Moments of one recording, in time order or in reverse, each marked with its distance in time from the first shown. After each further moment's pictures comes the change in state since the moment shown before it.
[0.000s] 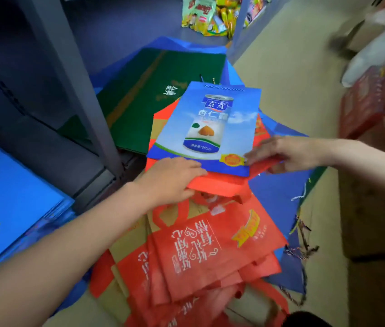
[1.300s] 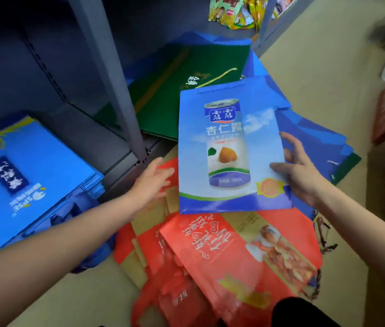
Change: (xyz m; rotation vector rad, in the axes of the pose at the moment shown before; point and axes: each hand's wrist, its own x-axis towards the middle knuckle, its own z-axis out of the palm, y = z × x) left_hand -0.066 0.005 0.038 -1.346 0.284 -0.925; right_hand 0.004 -0.028 0.089 1.453 0.715 0.182
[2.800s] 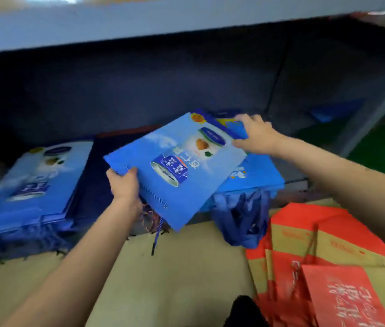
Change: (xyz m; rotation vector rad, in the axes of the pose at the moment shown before) left_hand -0.208 -0.117 -0.272 -0.831 1.383 0.042; right_hand -0.041 -0.072 0.445 -1.265 -0.788 -0.704
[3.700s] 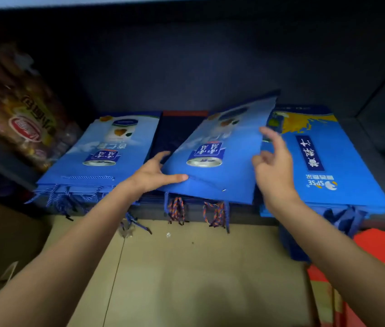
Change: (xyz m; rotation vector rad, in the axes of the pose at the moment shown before) left_hand 0.087 0.028 -0.113 0.890 -0.554 0.018; right_hand -0.020 -0.139 0.119 1.026 0.287 0.026
